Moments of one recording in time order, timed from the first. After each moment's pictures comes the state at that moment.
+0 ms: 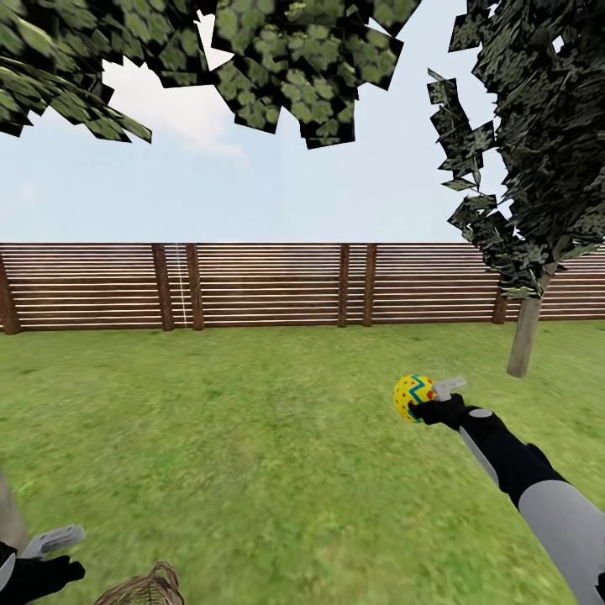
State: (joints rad) left arm -0.42 0.50 0.06 -0.52 0.23 0.66 -0.28; right arm -0.78 -0.30 0.26 -0.67 -0.10 0.27 0.18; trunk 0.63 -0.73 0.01
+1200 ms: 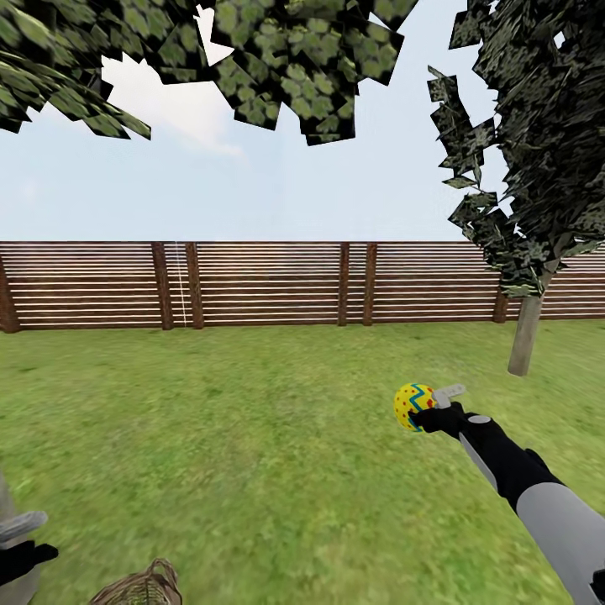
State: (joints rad) left arm -0.41 0.62 0.13 -0.51 0.31 0.66 -0.40; right arm -0.78 -0.29 0.26 -0.61 -0.10 0.26 0.19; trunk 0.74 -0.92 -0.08
